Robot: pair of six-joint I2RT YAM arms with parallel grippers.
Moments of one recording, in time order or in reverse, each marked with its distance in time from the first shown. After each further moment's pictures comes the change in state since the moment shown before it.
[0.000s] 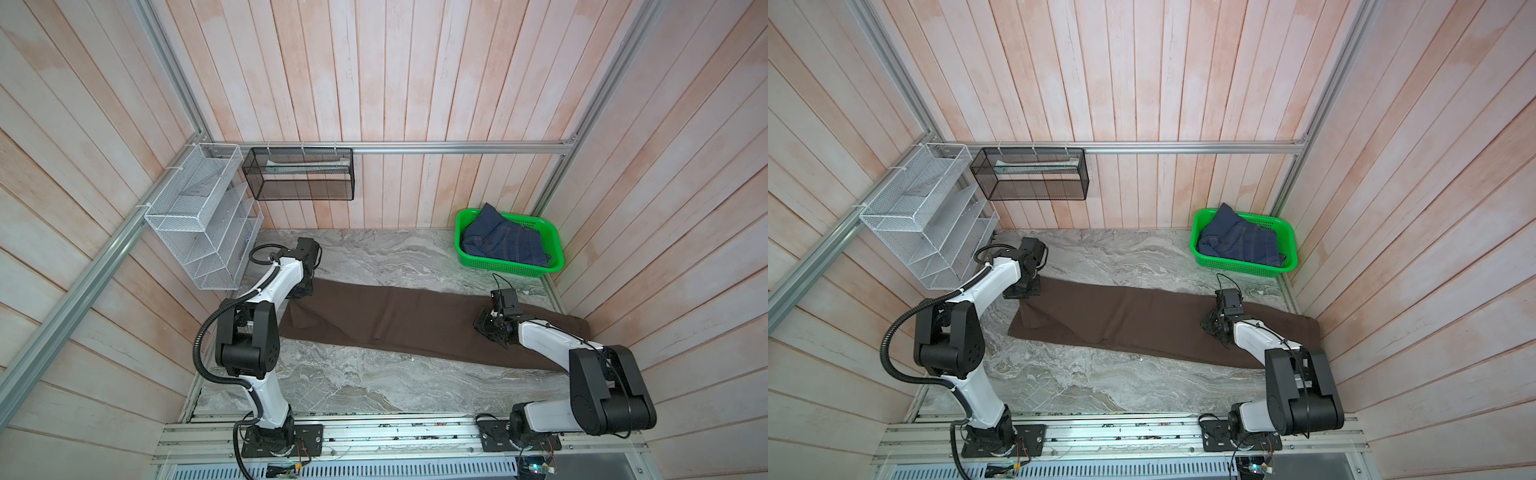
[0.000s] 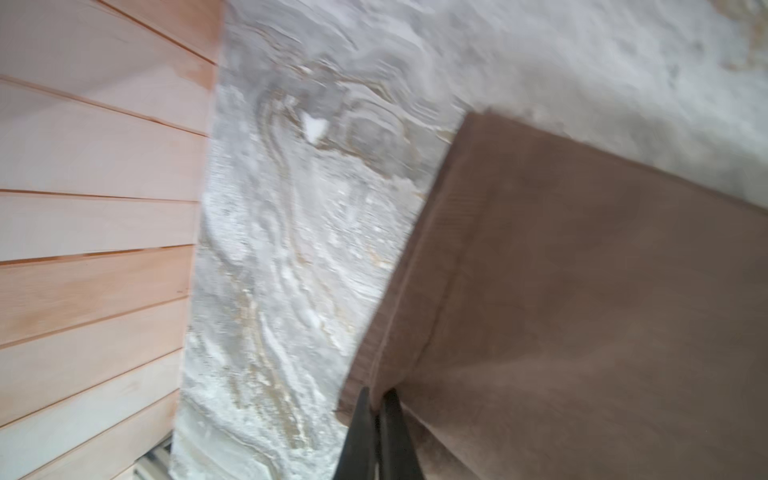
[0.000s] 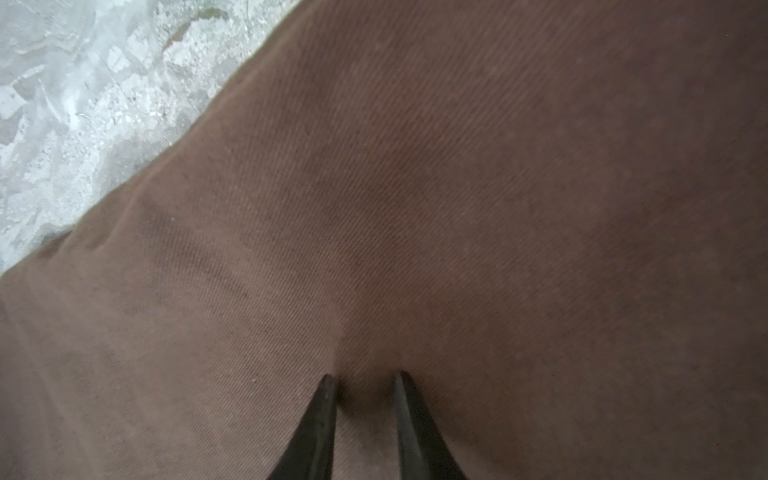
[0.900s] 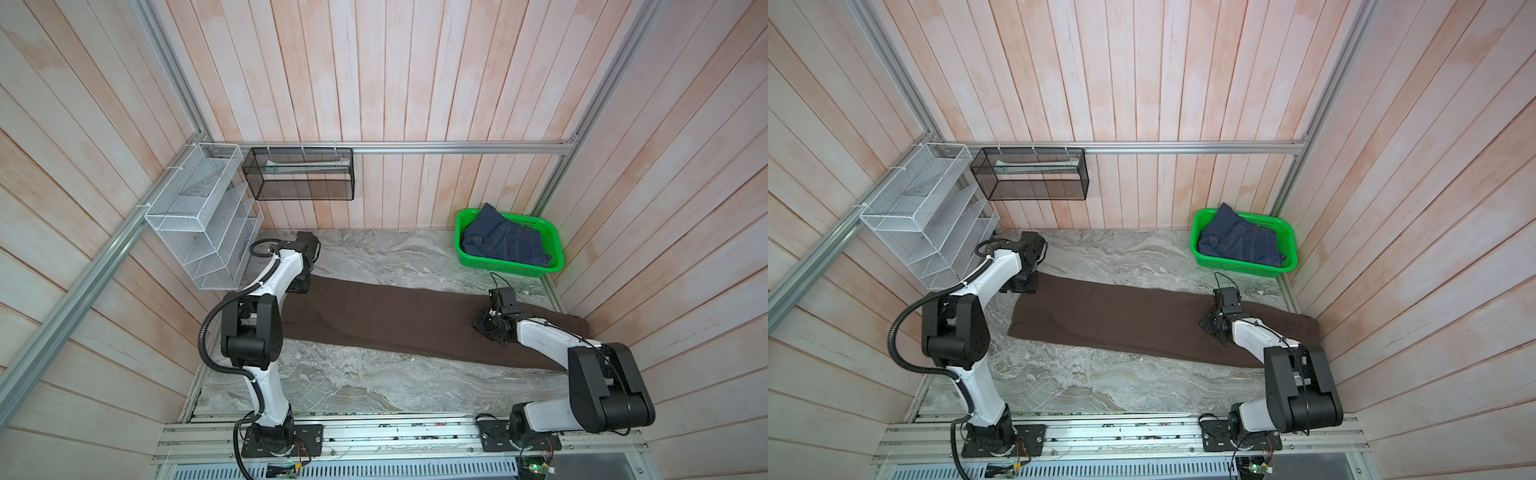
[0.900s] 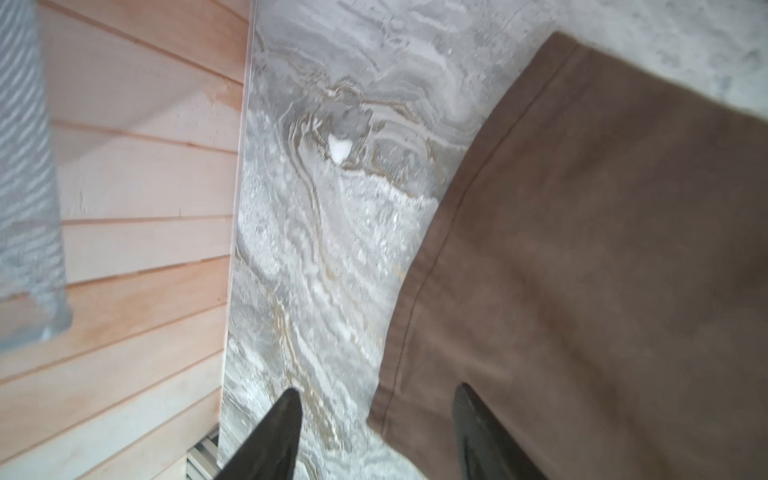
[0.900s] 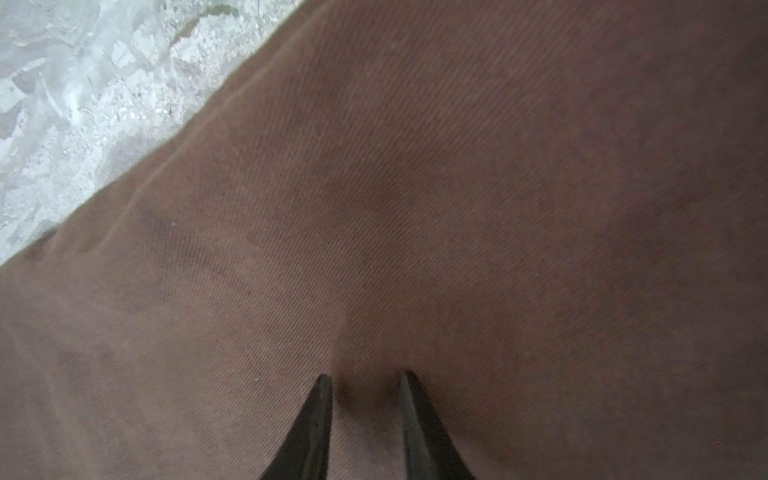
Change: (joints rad) left arm 0.022 0.015 0.037 -0.047 0.014 0.038; right arm 0.019 0.013 0.018 -0.012 0.011 -0.002
